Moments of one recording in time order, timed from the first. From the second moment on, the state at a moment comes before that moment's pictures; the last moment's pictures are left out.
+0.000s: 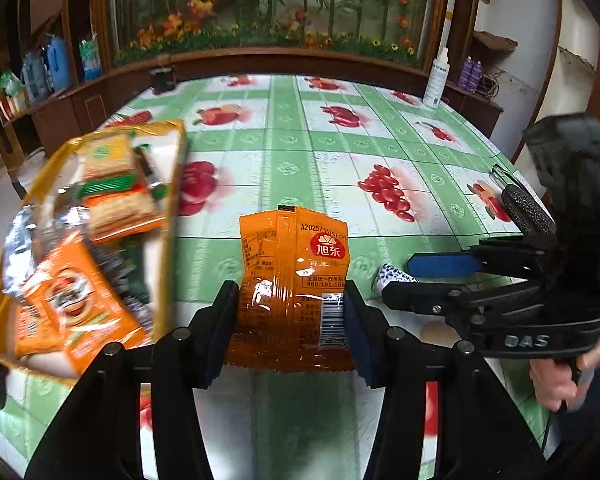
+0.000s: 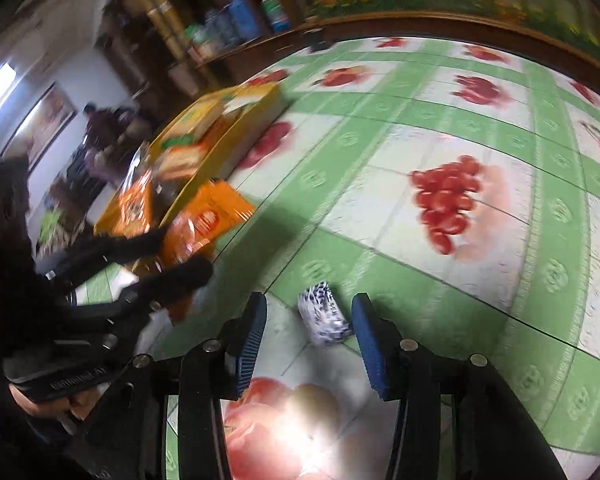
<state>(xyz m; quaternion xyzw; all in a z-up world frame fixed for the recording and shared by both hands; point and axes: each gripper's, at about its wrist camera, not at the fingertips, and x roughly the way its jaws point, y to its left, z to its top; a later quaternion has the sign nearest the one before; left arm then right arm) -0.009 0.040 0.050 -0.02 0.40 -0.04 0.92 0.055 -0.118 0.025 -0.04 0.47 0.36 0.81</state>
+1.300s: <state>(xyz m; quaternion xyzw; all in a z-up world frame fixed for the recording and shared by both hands) -0.063 0.082 0.074 0.03 0.29 0.07 0.95 0.028 -0.079 0.054 0.03 0.42 0.34 0.84</state>
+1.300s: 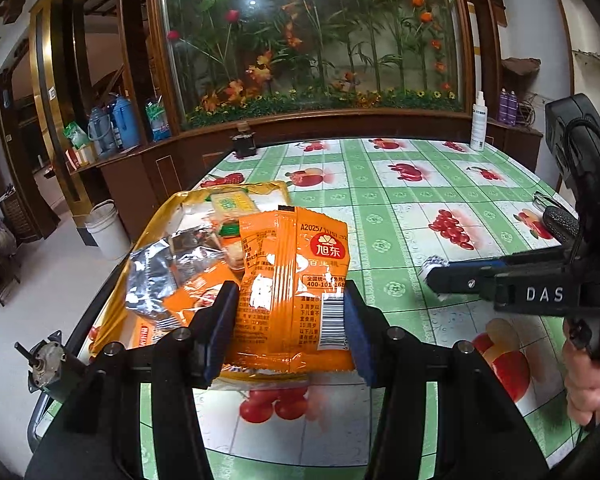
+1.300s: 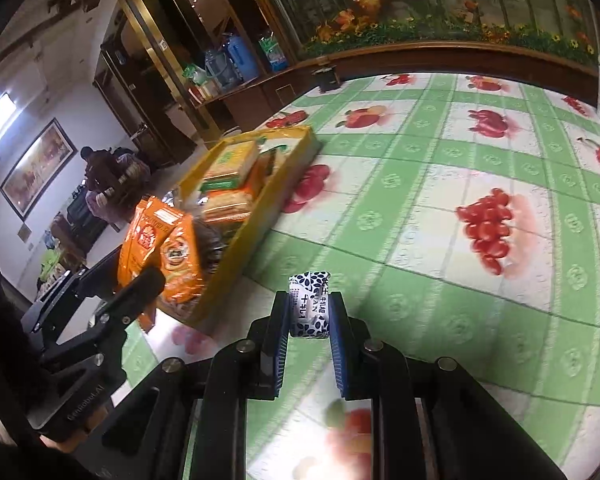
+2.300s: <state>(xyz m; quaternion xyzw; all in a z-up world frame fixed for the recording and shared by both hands) -0.064 0.170 0.070 -0.04 0.30 0.13 0.95 0.033 0.041 0.068 0.02 0.43 0.39 0.81</state>
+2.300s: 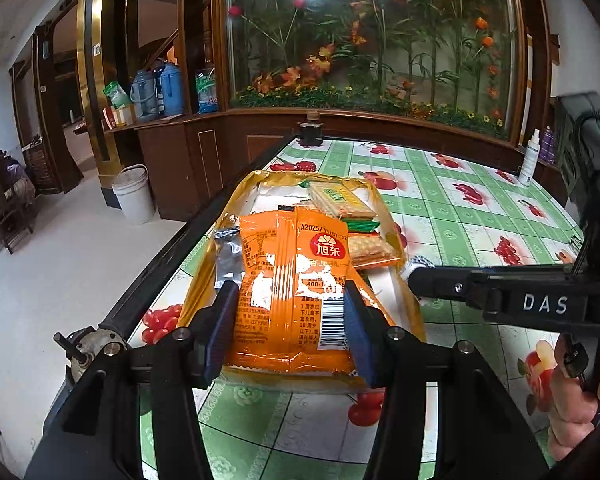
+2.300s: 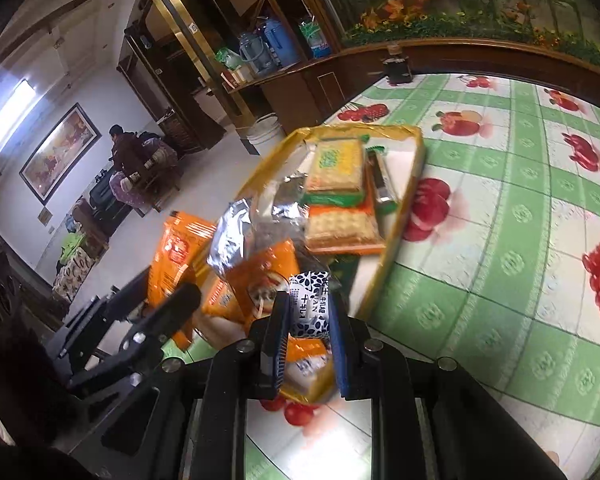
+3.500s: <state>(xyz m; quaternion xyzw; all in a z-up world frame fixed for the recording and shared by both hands) -0.026 0.197 0.042 -0.06 0.34 0.13 0.93 0.075 0.089 0.045 0.02 0.46 0.37 0.81</state>
